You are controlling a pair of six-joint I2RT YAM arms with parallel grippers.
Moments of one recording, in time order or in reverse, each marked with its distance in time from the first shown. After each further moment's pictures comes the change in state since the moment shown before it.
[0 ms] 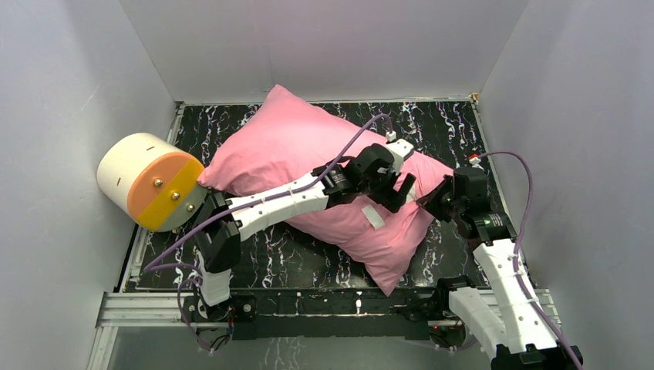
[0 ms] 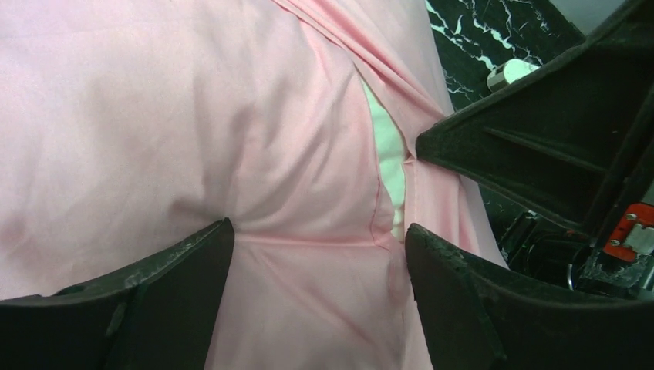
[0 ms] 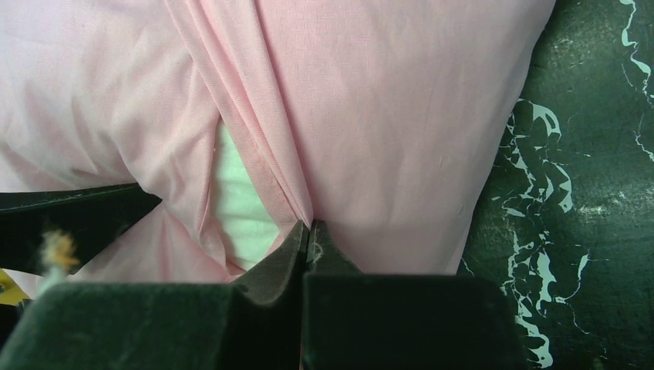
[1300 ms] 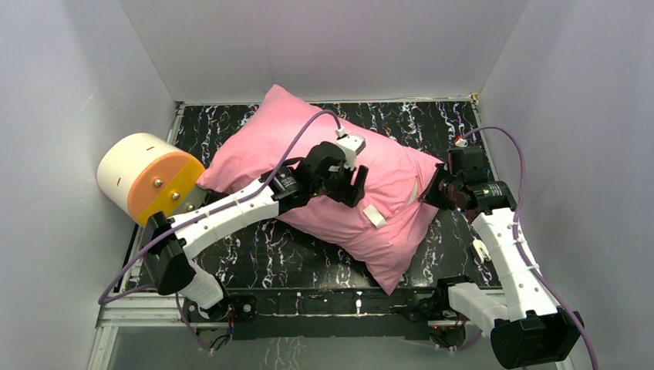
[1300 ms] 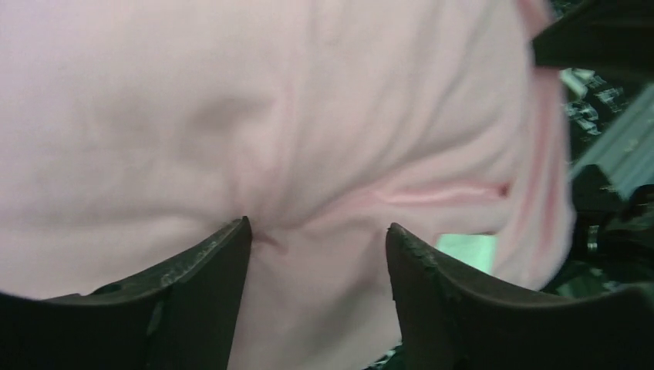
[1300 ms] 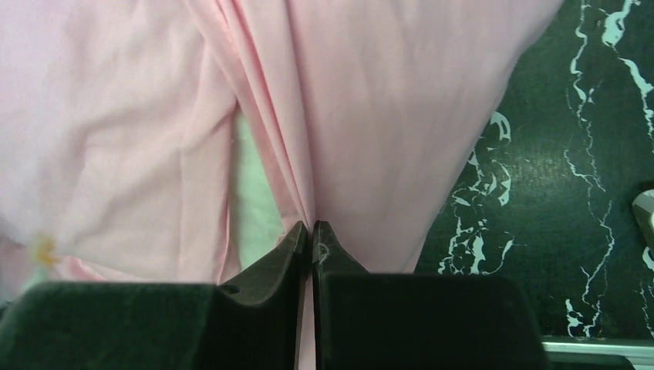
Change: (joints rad) left arm 0.122 -0.345 -0.346 -0.021 0.006 -0.054; right arm 0.010 0.211 0.225 -0.187 0.003 -0.219
